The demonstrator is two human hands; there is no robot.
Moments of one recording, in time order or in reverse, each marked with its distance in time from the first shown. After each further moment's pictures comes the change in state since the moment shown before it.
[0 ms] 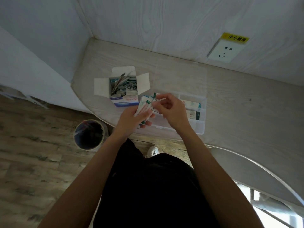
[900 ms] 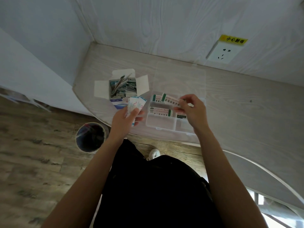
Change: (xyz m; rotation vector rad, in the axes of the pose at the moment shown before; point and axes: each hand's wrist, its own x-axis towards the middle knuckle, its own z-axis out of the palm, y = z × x) left_hand 0.007 -0.020 -0.012 -0.020 0.211 0.032; right_hand 0.003 0.016 -0.049 0.077 0.191 0.103
